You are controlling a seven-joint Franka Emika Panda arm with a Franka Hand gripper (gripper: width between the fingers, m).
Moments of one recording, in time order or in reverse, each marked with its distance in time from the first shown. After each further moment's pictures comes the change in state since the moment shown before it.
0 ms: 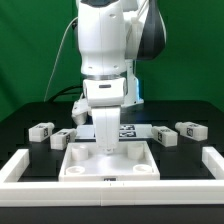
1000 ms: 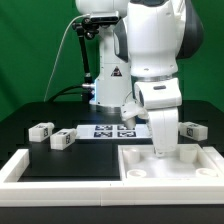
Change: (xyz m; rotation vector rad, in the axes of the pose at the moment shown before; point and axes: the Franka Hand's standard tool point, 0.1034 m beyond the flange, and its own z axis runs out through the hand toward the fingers) arm 0.102 0.021 0.003 -0.015 0.060 -0.002
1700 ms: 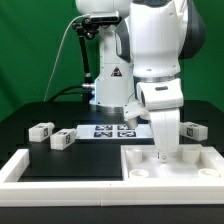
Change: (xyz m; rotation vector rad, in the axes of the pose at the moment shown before) arm 0.002 0.000 0.001 0.005 0.001 0.017
